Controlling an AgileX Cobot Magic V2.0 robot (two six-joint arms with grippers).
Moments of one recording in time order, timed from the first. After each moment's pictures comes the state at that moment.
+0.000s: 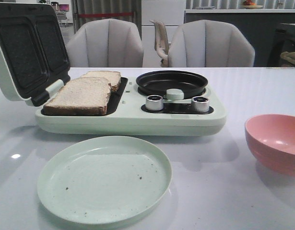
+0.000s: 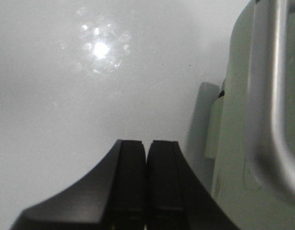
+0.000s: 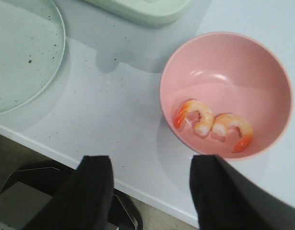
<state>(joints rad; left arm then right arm) 0.20 1.72 -1.47 -0.45 0.80 0.19 0.43 0.97 -0.73 -0.10 0.76 0.15</state>
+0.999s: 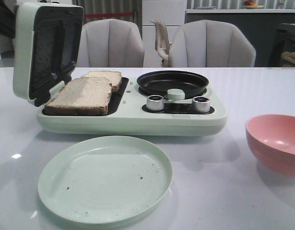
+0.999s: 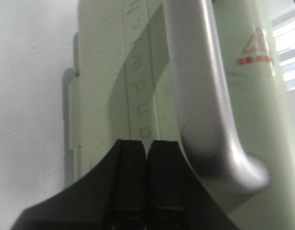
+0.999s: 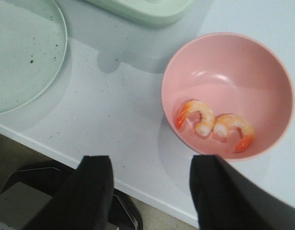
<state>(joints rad) 0.11 1.78 -1.50 -0.92 1.00 0.57 0.43 0.97 -0.73 -0.10 0.76 0.15</state>
